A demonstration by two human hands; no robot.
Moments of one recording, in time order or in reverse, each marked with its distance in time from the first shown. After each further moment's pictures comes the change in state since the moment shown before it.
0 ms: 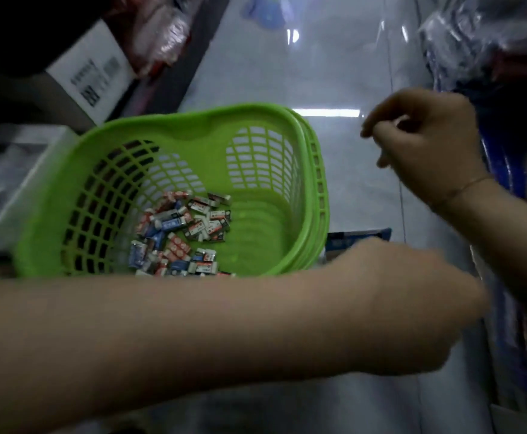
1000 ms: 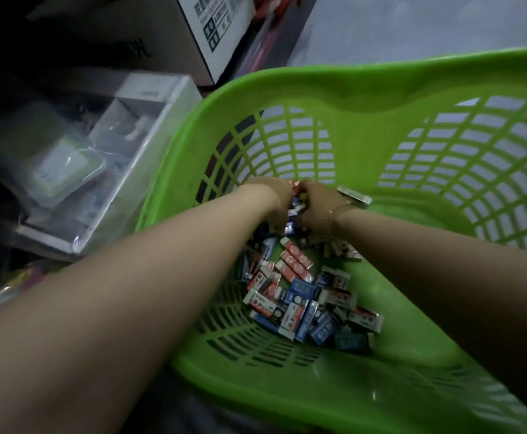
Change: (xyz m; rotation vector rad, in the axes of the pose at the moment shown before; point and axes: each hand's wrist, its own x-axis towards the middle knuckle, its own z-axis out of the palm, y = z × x) left_hand -0.173 -0.369 0.115 -0.053 -0.607 -0.979; right_hand 0.035 -0.010 0.398 -0.178 -0.836 0.167
